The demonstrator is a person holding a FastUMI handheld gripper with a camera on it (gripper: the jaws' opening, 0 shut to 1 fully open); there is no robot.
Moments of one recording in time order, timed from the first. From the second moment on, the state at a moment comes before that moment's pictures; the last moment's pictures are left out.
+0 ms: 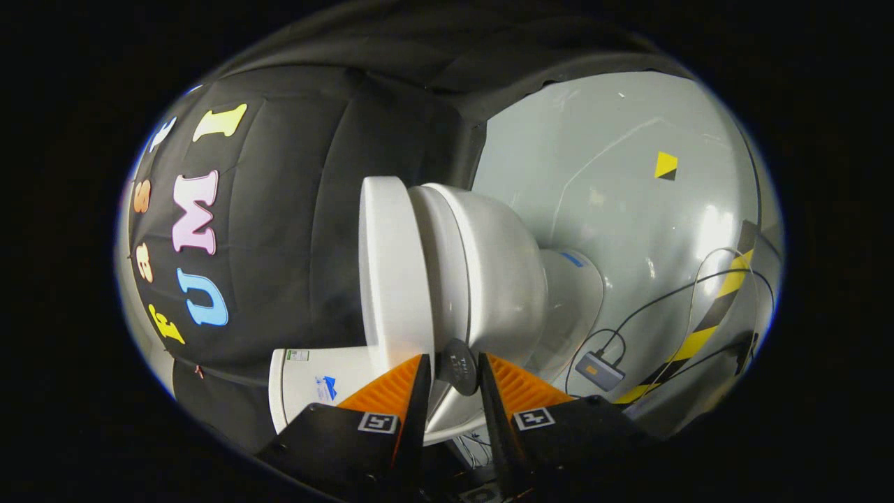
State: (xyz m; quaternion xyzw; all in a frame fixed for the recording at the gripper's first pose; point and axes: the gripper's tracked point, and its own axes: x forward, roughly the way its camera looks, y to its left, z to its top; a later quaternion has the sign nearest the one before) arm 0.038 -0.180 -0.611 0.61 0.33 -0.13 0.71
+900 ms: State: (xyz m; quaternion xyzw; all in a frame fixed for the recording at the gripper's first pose) arm 0.049 -0.174 -0.591 0.60 0.31 -0.09 0.74
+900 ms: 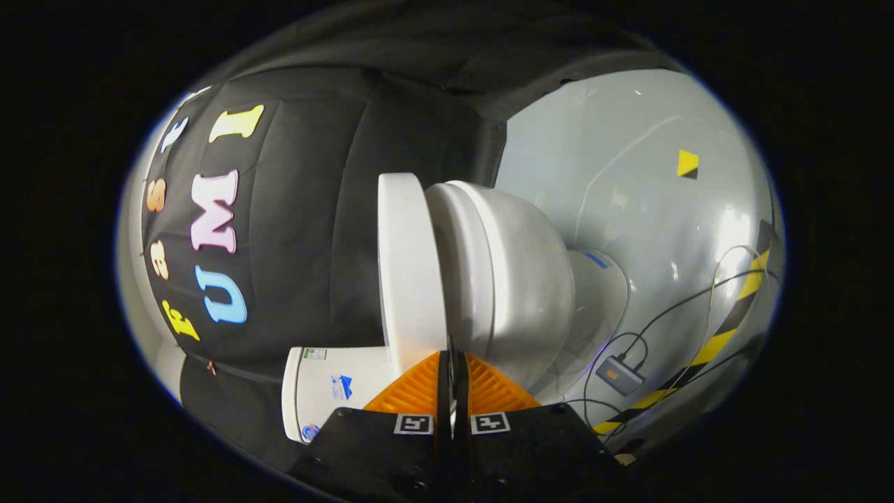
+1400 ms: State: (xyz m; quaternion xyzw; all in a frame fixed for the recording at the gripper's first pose) arm 0.066 -0.136 -0.490 0.42 0.32 -0.03 0.84
